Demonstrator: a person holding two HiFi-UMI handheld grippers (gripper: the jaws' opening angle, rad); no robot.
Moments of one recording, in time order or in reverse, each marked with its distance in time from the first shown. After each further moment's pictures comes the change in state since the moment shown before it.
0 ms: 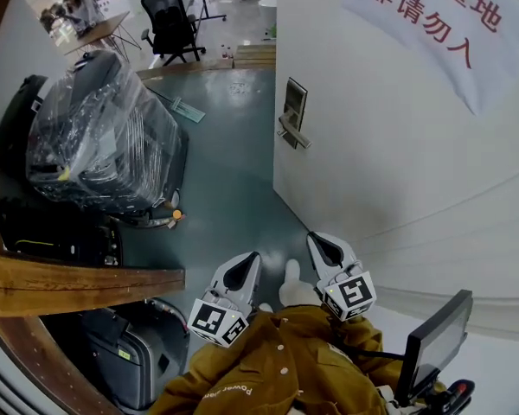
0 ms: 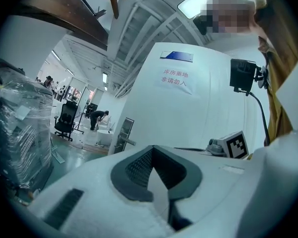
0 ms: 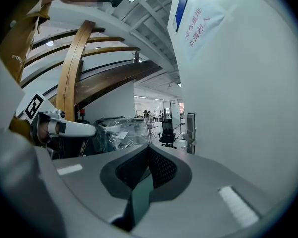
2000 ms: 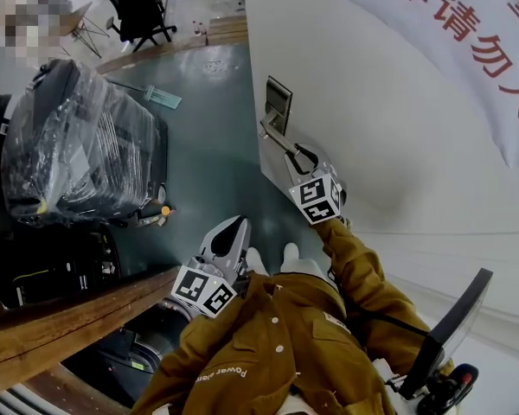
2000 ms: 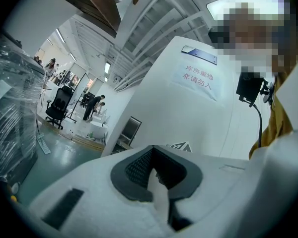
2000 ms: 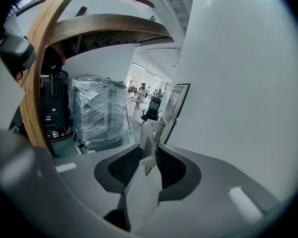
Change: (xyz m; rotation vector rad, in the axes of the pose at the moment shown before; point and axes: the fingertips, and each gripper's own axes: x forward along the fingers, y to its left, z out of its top) left arm 0.129 0.079 0.037 -0.139 0.014 -0.085; right arm 0.212 -0.196 -0.028 -0.324 0.290 -0.196
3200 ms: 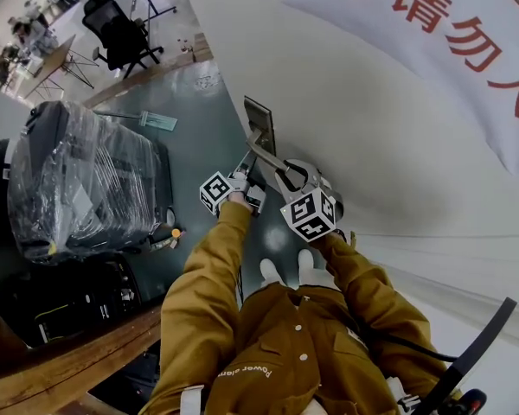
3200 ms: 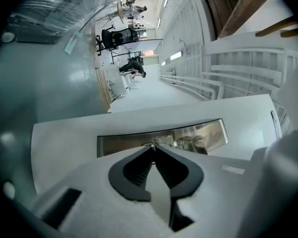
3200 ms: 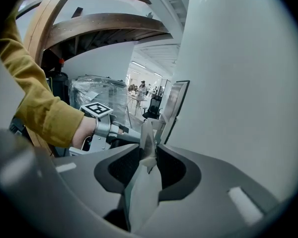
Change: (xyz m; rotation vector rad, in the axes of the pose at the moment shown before) left arm 0.237 0.201 -0.090 -0.961 -0.046 -0.049; right arm 0.000 0.000 0.001 0.029 0.033 0.025
